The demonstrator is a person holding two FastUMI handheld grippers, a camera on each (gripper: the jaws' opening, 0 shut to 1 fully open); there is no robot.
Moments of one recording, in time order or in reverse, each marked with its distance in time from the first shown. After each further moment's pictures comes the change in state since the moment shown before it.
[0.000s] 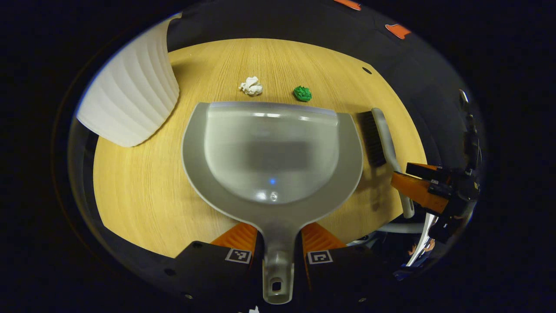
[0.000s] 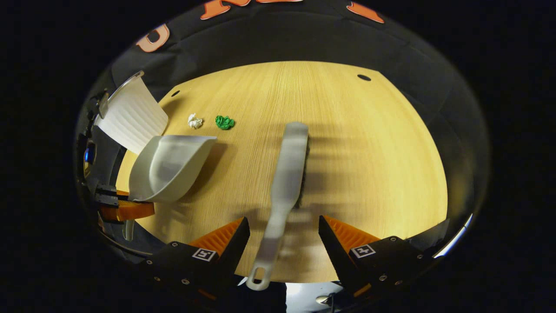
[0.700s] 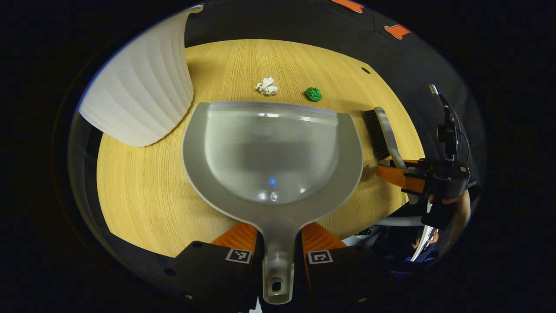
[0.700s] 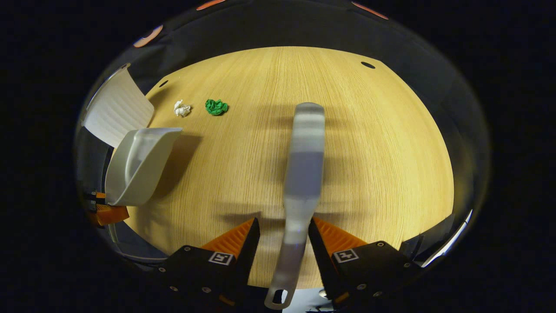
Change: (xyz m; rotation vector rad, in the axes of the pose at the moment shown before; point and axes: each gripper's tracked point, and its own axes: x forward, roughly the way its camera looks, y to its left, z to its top) left arm -0.019 0.040 -0.009 0.021 0.000 -0.014; right arm 0.034 0.007 -0.006 0.002 0.083 -0.064
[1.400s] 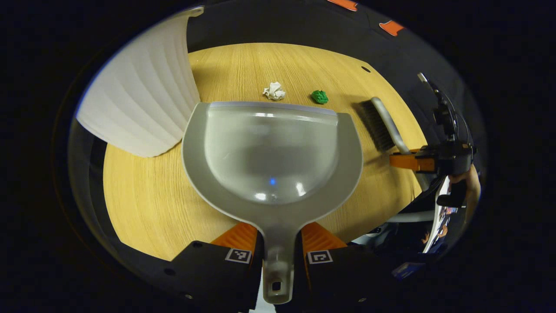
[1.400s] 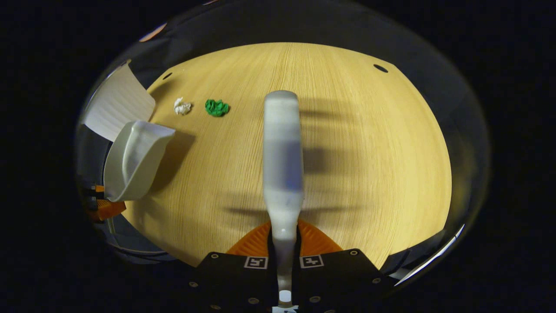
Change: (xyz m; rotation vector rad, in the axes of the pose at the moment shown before) left arm 0.005 0.022 0.011 0.078 -0.022 0.034; right arm -0.002 -0.003 0.037 -0.084 0.011 0.026
